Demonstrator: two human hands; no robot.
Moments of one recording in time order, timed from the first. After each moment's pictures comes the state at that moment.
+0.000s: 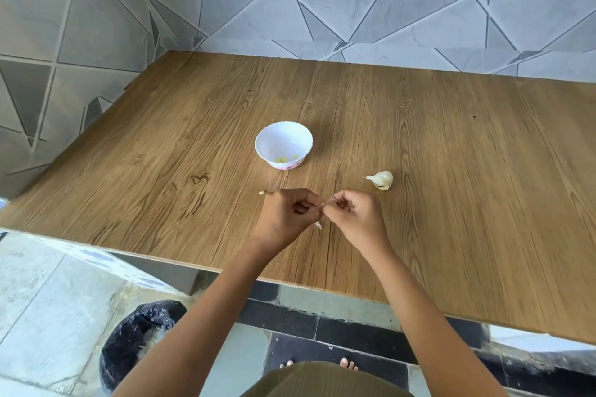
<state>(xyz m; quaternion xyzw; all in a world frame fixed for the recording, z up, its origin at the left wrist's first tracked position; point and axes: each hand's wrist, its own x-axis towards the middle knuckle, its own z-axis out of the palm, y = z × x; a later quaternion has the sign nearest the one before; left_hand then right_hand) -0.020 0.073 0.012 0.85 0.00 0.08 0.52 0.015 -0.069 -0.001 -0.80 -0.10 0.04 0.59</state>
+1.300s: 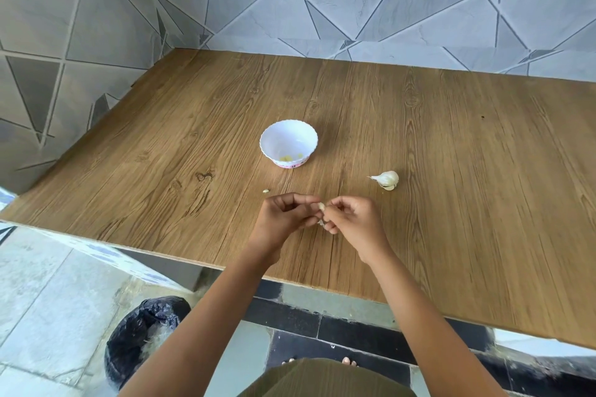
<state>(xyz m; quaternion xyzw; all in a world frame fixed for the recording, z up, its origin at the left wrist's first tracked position) -0.029 0.076 0.008 0.62 0.14 -0.02 0.78 0.010 -0.064 0.000 -0.73 -0.06 0.14 0.66</state>
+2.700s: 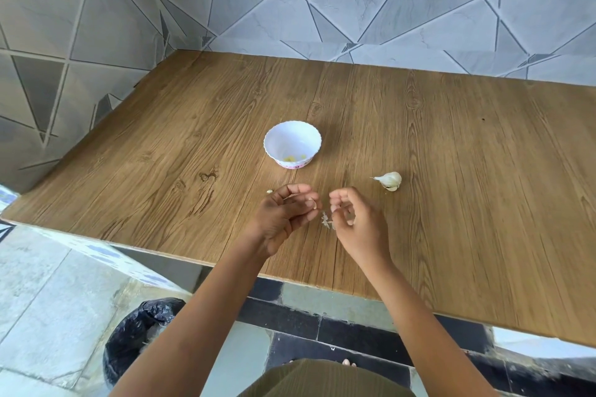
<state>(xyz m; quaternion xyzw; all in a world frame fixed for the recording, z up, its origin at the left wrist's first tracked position) -0.021 0.089 0.015 0.47 0.19 -0.06 0.86 0.003 -0.063 -0.020 -0.87 -0.16 -0.11 0.45</state>
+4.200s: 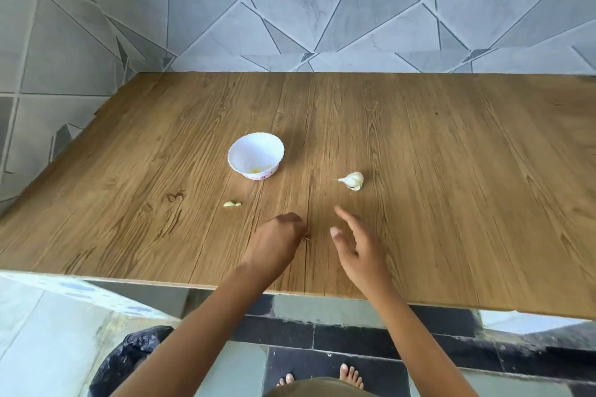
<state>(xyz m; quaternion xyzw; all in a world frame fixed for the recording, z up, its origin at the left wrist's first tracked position) -0.023 0.056 -0.009 0.98 -0.14 0.02 0.16 -0.025 -0.117 -0.033 -0.86 -0.12 -0.05 0.49</state>
